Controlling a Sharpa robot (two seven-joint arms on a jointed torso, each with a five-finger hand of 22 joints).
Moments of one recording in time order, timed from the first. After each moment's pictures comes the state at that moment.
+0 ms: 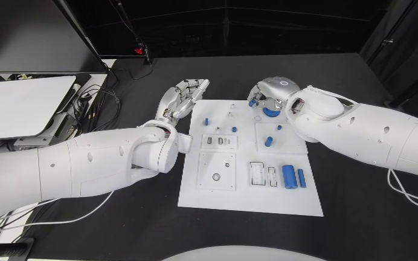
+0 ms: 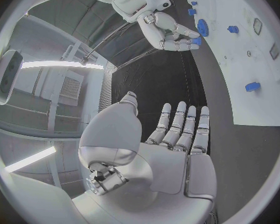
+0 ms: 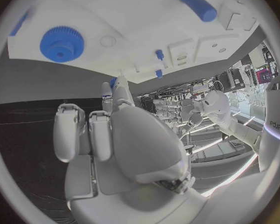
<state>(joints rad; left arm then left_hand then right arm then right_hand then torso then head) 1.21 -0.71 -0.22 1.51 0.01 -0.69 0.68 1.09 0.03 -0.06 0.29 0.16 0.33 0.15 0.70 0.08 0.42 0.25 0.60 0.07 0.18 0.25 0.79 0.06 0.11 0.34 0.28 0.23 0.15 1.27 -0.63 -0.10 1.25 -1.68 -0.36 -0.12 1.76 0.16 -0.19 0.25 0.04 1.02 0.10 0.24 0.07 1.18 0.06 0.16 0.06 1.47 -0.02 1.50 1.28 0.05 1.44 0.09 1.47 1.31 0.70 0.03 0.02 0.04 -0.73</state>
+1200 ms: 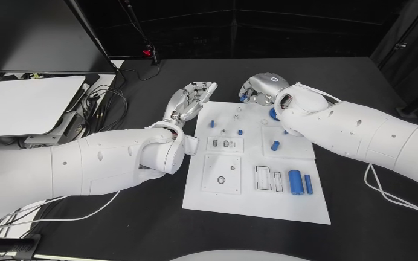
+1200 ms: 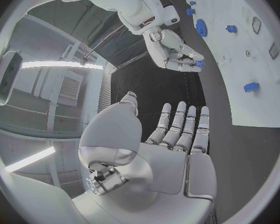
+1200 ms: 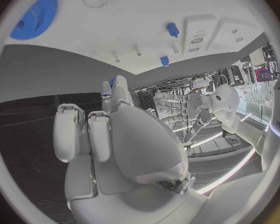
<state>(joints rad) 1.21 -0.70 -0.22 1.50 0.01 -0.68 0.68 1.09 0.03 -0.06 0.29 0.16 0.33 0.15 0.70 0.07 0.42 0.25 0.60 0.07 0.18 0.25 0.79 0.06 0.11 0.34 0.28 0.23 0.15 1.27 -0.44 -0.08 1.01 -1.62 -0.39 -0.02 1.78 0.16 -0.18 0.26 0.04 1.04 0.09 0.21 0.07 1.19 0.06 0.11 0.06 1.47 -0.01 1.50 1.29 0.05 1.44 0.09 1.47 1.31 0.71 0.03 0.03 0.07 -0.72</state>
